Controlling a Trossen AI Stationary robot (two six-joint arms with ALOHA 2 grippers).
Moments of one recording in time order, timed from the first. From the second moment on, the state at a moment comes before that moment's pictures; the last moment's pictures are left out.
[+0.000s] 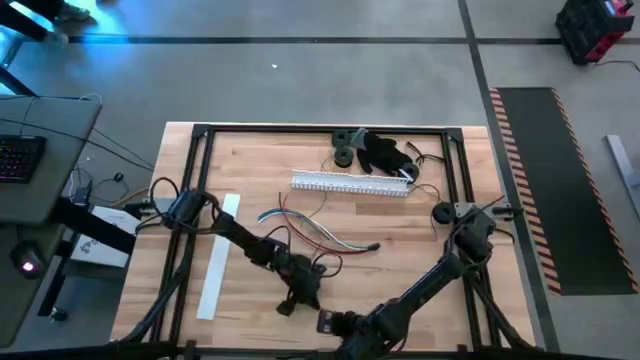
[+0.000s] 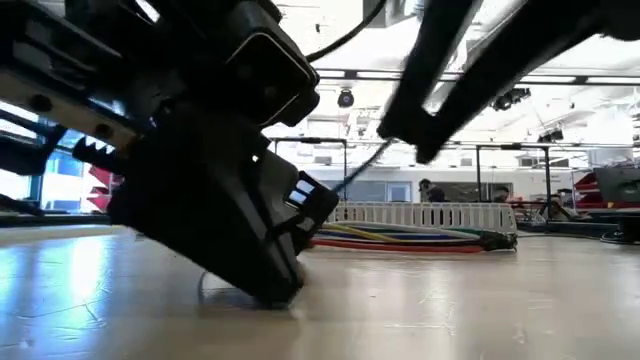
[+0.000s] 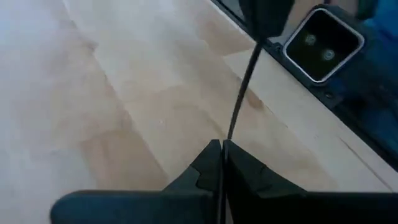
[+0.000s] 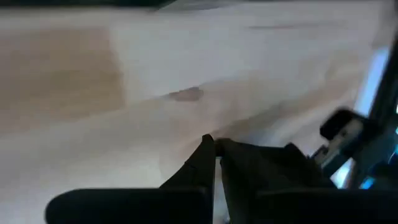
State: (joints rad) left arm -0.36 2.10 0.93 0.59 0.44 -0.07; right arm 0.72 2.26 1.79 -0.65 0.42 -0.66
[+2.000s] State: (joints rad) left arm -0.37 1.75 0.93 0.00 0.23 0.01; right arm 0.79 2.24 1.79 -0.88 0.82 -0.97
